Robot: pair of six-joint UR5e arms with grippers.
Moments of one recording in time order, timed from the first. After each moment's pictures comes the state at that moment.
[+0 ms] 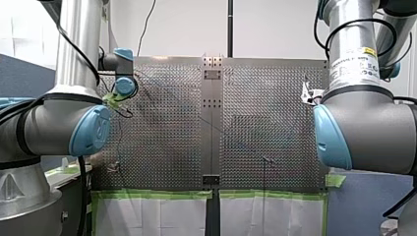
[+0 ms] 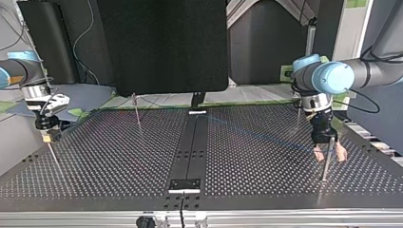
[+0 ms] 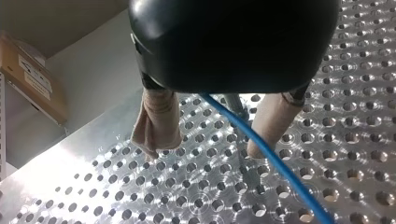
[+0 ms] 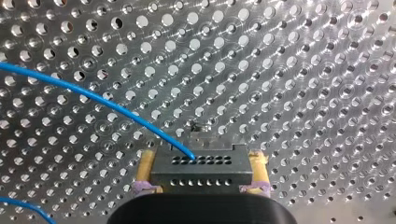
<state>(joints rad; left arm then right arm) 0.09 -1.72 -1.84 -2.53 -1.77 -2.59 1.49 -1.05 1.43 -0.41 1.08 1.66</state>
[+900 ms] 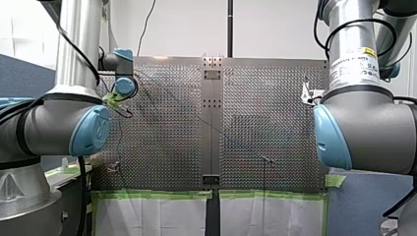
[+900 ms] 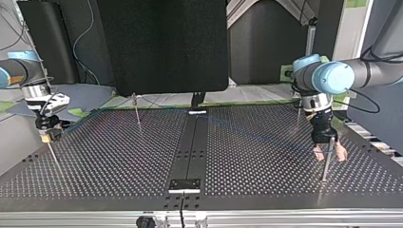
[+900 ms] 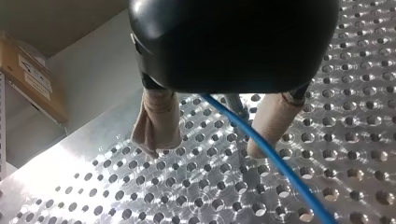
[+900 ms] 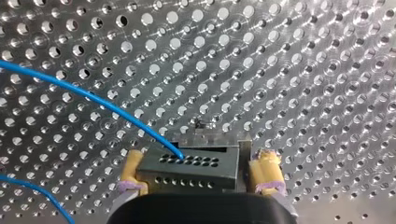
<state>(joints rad) 0.09 -1.72 -1.84 -2.53 -1.77 -2.59 1.49 -1.05 1.43 -0.41 1.09 1.66</state>
